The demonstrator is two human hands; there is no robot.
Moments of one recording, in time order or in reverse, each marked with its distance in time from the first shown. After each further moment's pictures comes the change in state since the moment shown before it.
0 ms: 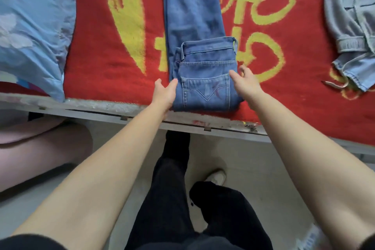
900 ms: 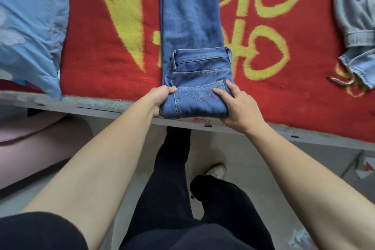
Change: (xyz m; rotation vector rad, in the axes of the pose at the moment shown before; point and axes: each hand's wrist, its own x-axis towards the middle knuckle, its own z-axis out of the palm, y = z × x) left_hand 0.026 -0.009 -0.013 -0.031 -0.262 -0.277; right_hand -0.046 0.052 0.016 -0.887 -0.025 -0.695
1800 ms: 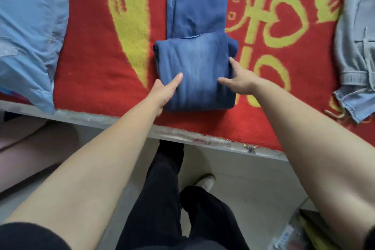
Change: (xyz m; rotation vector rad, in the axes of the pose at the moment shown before) left_hand 0.036 0.067 -0.017 -0.018 0.098 0.265; right_hand 0.166 0.007 -0.091 0.387 -0.356 0.429
